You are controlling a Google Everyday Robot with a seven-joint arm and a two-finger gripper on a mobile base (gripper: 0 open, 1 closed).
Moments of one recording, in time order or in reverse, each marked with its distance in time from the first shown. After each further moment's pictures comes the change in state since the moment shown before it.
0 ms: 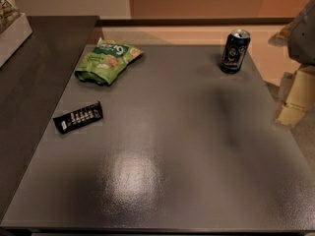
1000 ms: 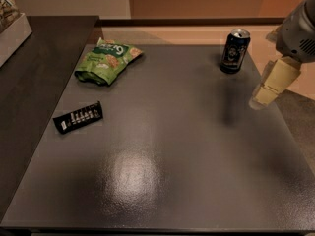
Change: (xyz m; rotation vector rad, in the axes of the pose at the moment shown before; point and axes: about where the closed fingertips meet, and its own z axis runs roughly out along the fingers) arm 0.005 -0.061 0.042 0.048 -0.098 0.158
